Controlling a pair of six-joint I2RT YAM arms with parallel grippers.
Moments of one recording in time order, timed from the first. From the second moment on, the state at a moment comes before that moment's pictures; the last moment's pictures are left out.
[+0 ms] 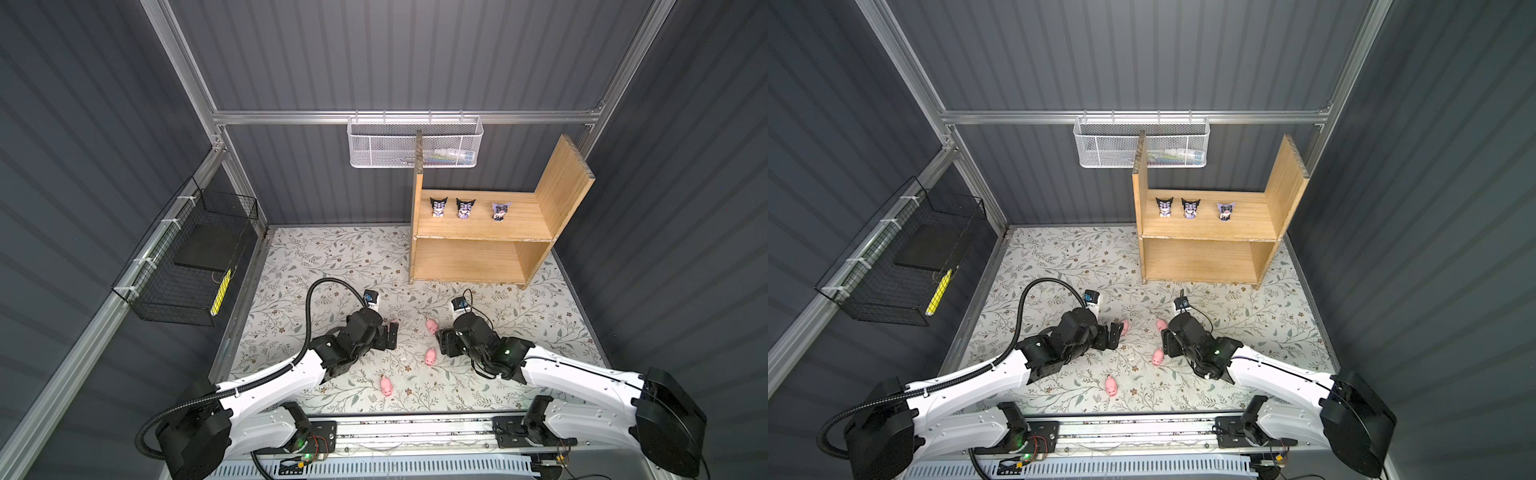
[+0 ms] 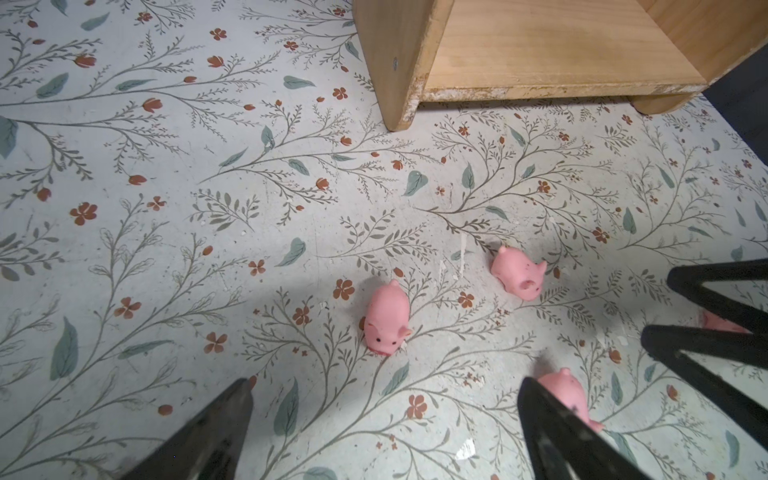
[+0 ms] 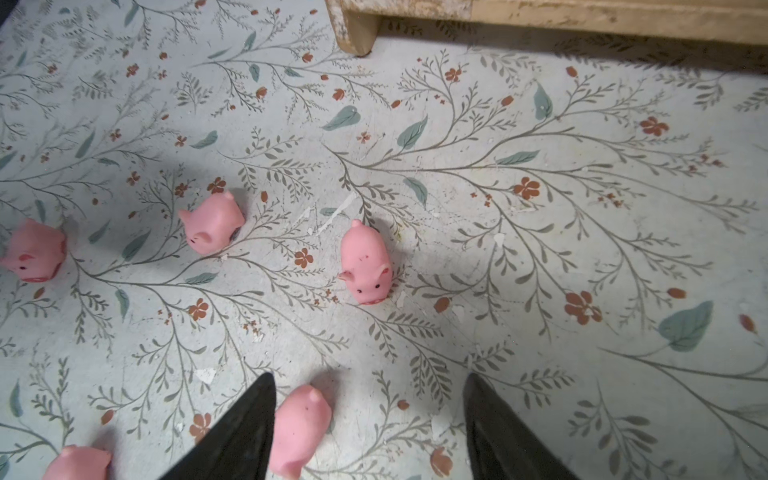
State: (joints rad) left arm -0.89 1.15 0.61 -0.15 -0.28 -0.46; right arm 0.86 1.16 0.54 -0.19 0.27 0.52
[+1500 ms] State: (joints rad) left arm -0.94 1.20 0.49 0.07 -0.32 -0.53; right arm 0.96 1.39 0.54 0.06 0.41 0.58
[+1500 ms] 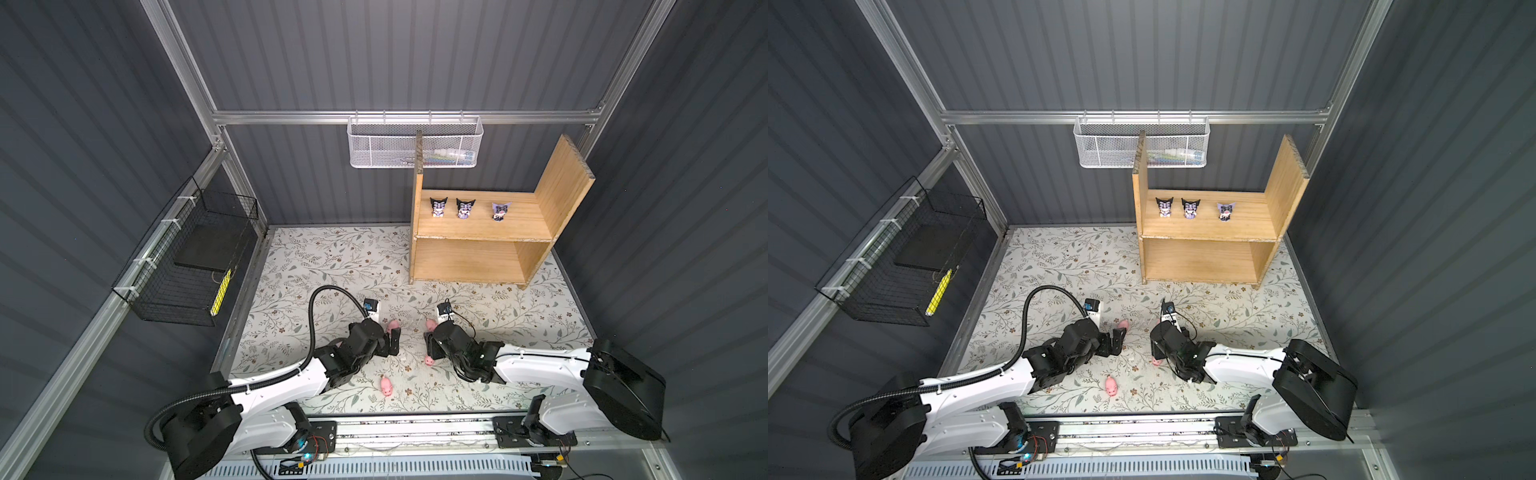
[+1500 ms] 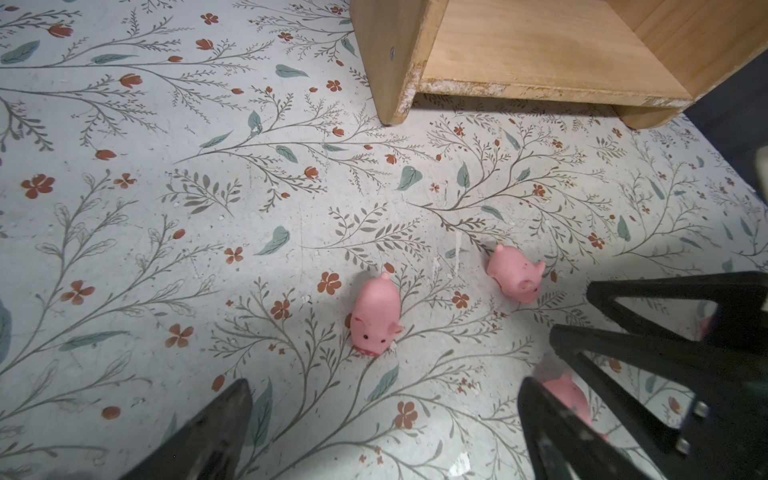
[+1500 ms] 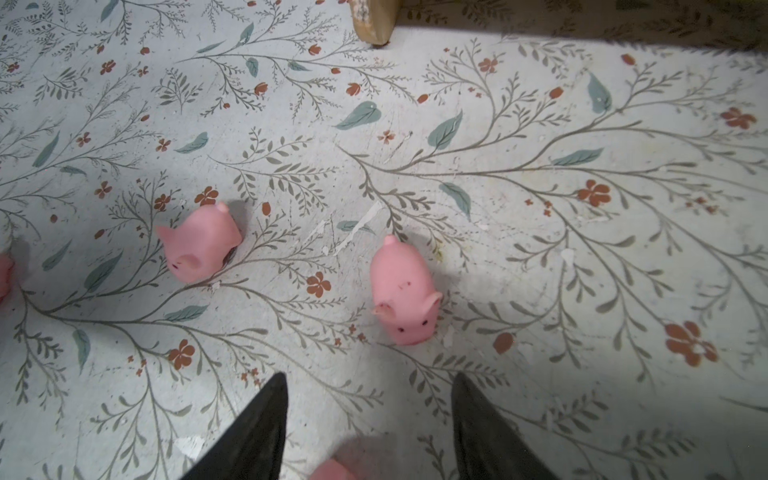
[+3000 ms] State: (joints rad) left arm -0.94 1.42 0.43 0.37 -0.33 -0.46; right arm 0.84 1.62 0.56 0.28 0.35 0.47
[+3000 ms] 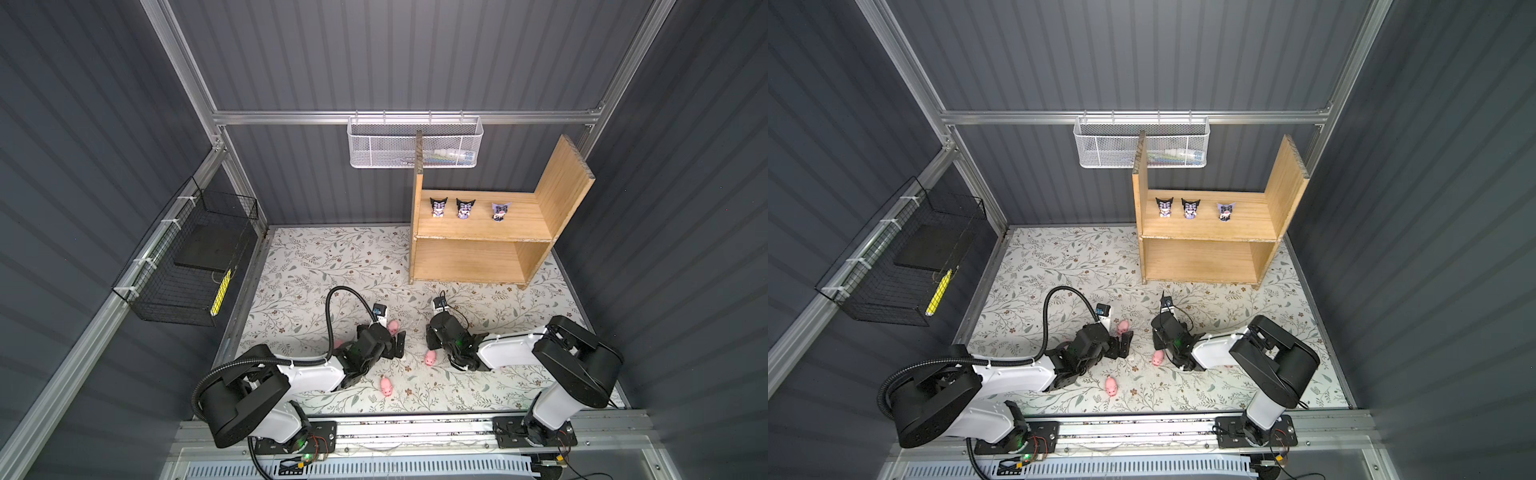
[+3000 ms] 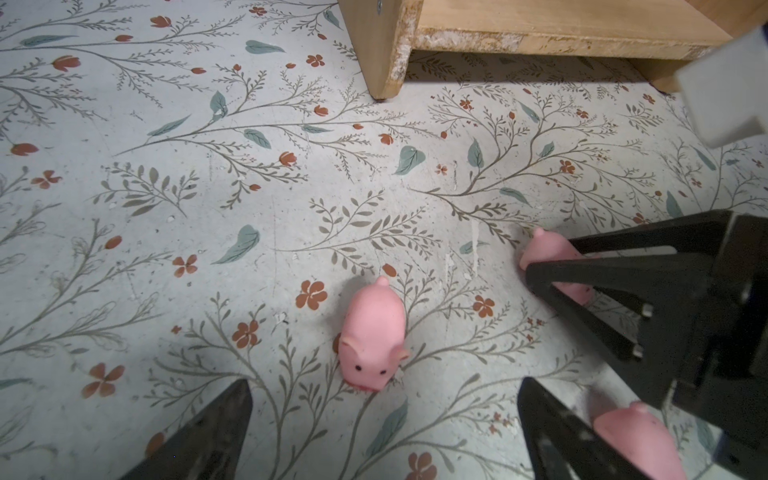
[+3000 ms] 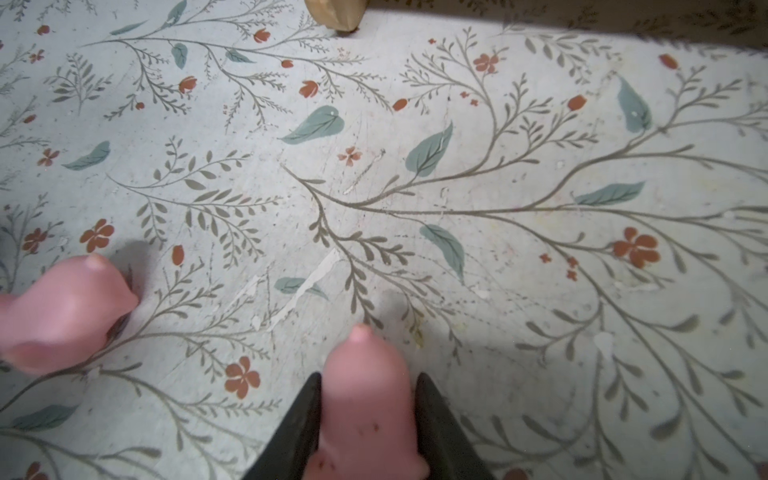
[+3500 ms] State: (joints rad) left arm -0.94 1.33 0.43 0.35 -0.34 -0.46; right arm 0.77 1.58 0.78 0.17 0.38 0.41
